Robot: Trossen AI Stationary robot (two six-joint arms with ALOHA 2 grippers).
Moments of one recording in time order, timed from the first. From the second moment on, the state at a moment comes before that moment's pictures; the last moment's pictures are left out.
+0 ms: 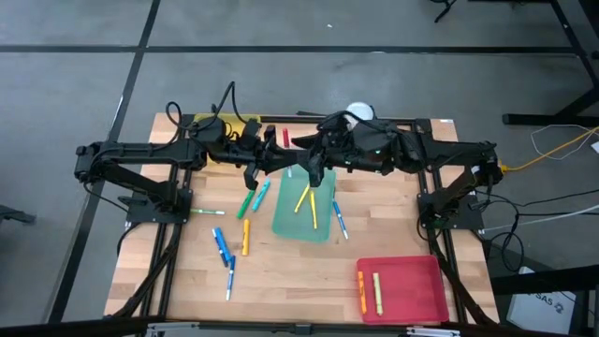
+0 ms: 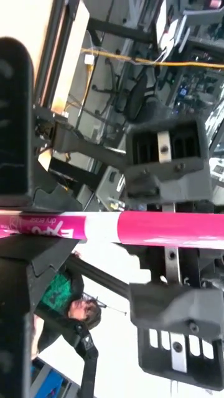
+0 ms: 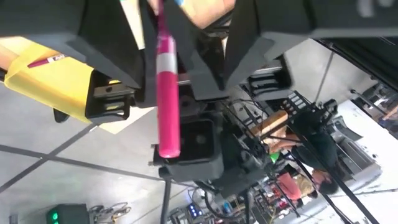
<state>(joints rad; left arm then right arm) 0.14 1.21 1.04 0.34 0.26 -0.45 0.12 1.57 1.90 -0.45 0.36 0.54</state>
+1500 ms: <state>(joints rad) 0.88 1.37 1.04 -0.66 -0.03 -0.40 0.16 1.46 1.90 -0.63 0.47 0.49</state>
